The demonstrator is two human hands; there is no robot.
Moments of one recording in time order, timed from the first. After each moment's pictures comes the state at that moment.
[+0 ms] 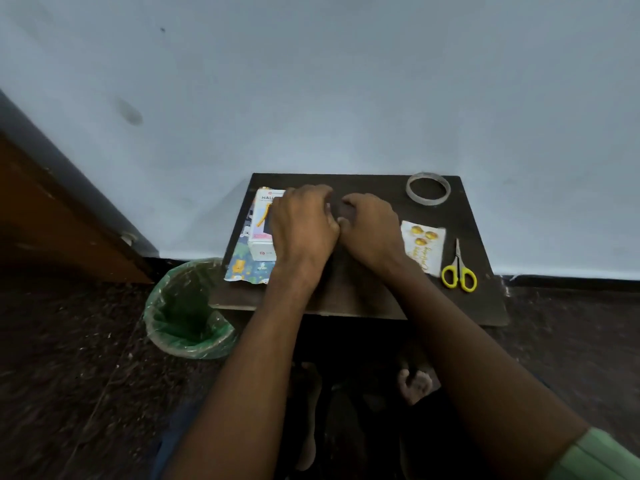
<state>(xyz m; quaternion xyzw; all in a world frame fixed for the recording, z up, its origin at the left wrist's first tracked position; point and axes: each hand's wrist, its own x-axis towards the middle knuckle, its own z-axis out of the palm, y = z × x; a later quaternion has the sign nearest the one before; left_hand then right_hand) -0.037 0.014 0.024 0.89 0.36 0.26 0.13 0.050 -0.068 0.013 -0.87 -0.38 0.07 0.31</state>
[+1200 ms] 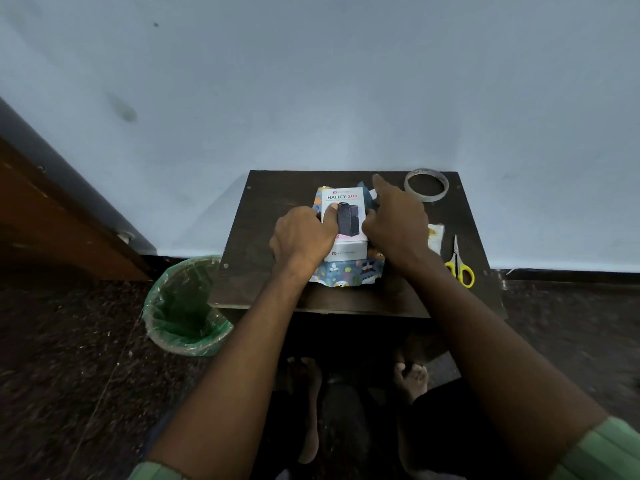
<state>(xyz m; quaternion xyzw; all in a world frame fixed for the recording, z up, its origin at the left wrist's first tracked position) -0.030 0.044 -0.017 0.84 0.47 0.15 0.24 0.077 -0.068 0.002 -0.90 -0.34 0.00 0.28</state>
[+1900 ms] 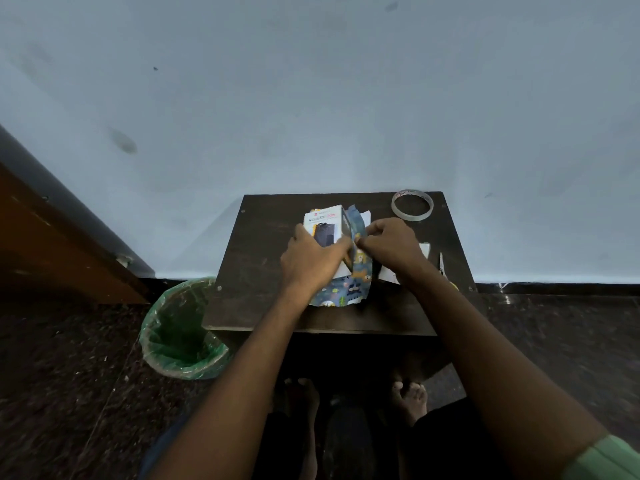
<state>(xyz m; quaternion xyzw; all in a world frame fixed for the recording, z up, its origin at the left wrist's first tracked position) -0.028 0.011 0.006 0.78 0.48 0.12 0.39 0.102 -0.082 -0.004 -0.86 -0.23 0.19 0.41</state>
